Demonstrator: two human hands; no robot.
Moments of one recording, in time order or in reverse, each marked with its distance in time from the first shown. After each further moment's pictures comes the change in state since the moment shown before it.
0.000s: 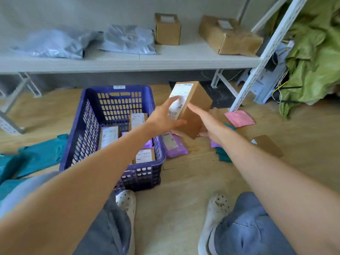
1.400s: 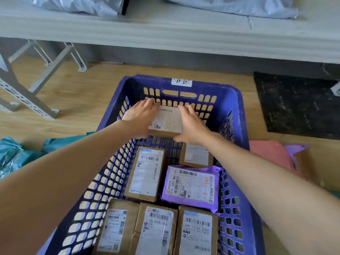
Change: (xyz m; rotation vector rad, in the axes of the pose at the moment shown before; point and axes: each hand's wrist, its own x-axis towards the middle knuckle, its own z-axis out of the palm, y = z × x) left_hand 0.200 -0.322 -0.185 1.109 -0.006 -0.208; right_hand 0.295 0.002 0.344 -0.946 -0.544 -0.698
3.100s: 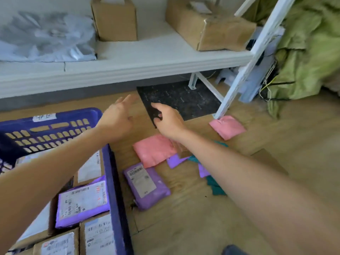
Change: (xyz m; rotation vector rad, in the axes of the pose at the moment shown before) left_hand 0.013 0.279 -0.145 -0.602 0.254 0.306; right_hand -0.239 0.116 -0.182 0.257 0.471 0.371
